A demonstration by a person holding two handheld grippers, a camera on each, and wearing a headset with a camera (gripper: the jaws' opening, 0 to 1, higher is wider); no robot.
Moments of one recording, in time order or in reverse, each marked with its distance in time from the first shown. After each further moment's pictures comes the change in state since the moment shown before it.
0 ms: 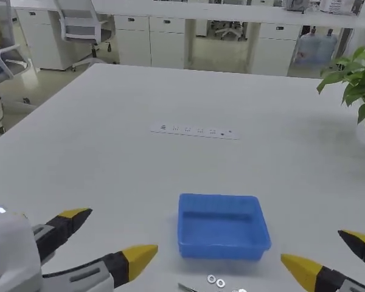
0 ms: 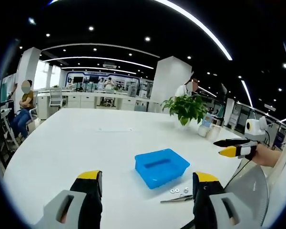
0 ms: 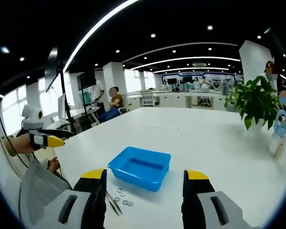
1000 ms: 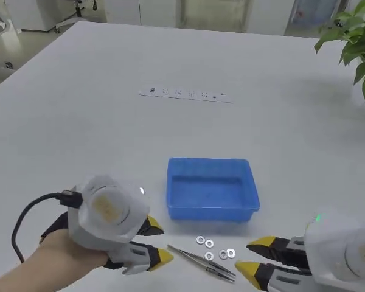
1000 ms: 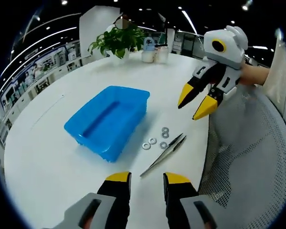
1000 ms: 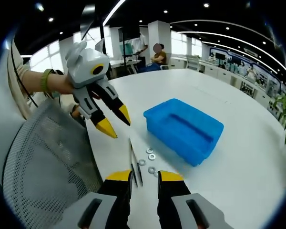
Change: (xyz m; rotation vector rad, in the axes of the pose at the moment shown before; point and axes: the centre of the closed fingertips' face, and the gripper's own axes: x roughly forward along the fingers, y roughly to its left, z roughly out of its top) left arm 0.083 -0.046 -0.119 0.550 0.570 -0.439; right arm 0.036 0.056 -0.103 -0.254 0.412 0.322
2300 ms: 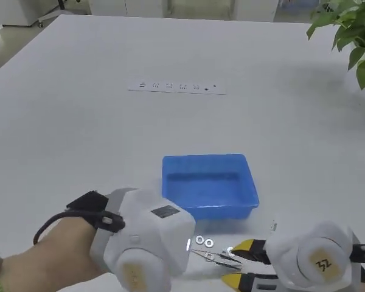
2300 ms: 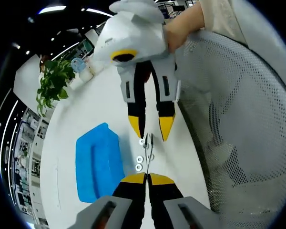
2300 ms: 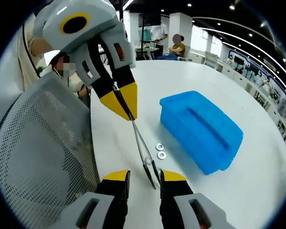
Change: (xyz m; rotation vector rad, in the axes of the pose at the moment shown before) left arm -0.018 -0.035 0.050 0.678 0.071 -0.074; right arm 0.028 0.008 -0.010 -0.167 0.095 0.054
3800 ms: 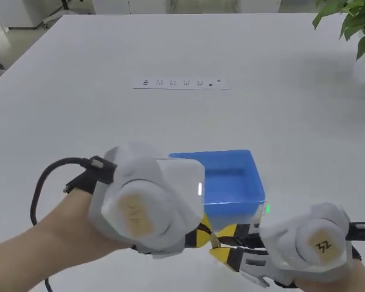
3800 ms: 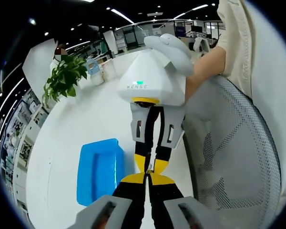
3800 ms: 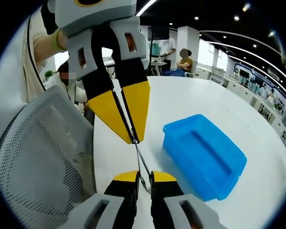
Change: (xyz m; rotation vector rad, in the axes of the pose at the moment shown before) left arm -0.011 0.016 0.029 -0.184 -0.094 -0.059; right arm 0.009 -0.002 0.037 -0.034 -0.127 0.055
